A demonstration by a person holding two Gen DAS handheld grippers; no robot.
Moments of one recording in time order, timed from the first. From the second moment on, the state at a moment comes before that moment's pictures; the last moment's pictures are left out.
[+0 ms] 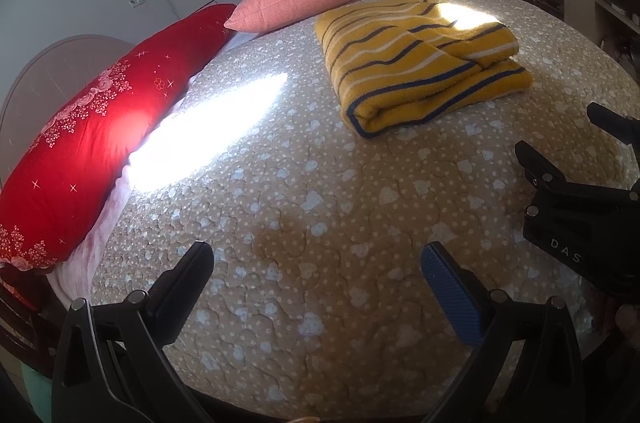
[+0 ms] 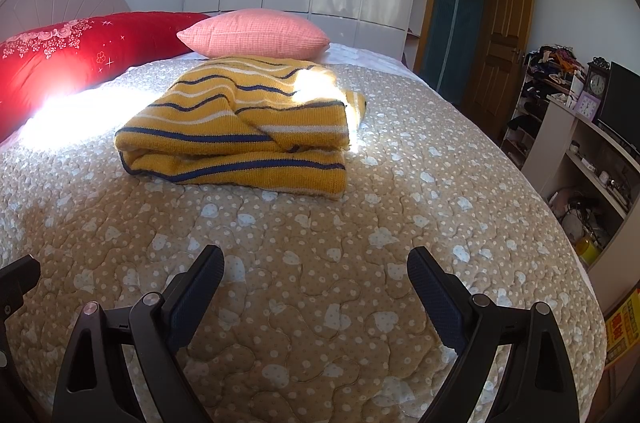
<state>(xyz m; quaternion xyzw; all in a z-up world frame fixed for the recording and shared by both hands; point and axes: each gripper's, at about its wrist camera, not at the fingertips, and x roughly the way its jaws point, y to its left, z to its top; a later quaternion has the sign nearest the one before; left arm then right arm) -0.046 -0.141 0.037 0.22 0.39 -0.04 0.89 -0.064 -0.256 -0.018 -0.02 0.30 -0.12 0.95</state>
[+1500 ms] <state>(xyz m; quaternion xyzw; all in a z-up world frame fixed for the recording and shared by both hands) -0.043 -0.124 0.035 0.18 0.40 -0.06 0.90 -0.070 -0.261 -0.015 0.00 0.28 -0.12 0.95</state>
